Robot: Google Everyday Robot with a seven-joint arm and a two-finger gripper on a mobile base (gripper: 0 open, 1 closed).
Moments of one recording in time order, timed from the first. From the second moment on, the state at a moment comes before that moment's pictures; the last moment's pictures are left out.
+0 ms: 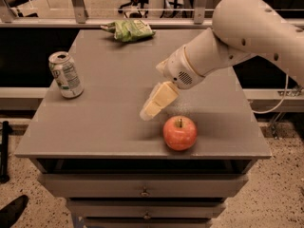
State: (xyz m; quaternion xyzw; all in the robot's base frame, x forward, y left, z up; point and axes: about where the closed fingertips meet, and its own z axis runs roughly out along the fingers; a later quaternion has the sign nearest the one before) arm 0.541 -0.012 0.872 -0.57 0.73 0.22 0.30
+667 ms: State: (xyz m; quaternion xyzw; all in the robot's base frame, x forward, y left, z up) arm 0.575 0.018 0.895 -0.54 0.70 0.25 0.39
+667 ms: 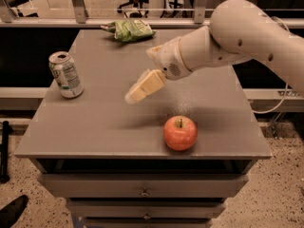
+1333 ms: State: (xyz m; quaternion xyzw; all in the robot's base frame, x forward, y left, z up) arm 0.635 0.088 0.900 -0.53 0.65 0.31 0.45
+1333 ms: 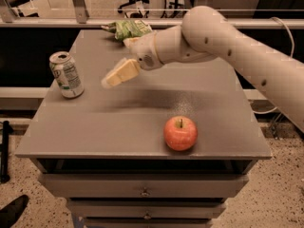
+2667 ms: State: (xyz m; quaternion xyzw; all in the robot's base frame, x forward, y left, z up) arm 0.652 0.204 0.873 -0.53 0.58 0.42 0.45
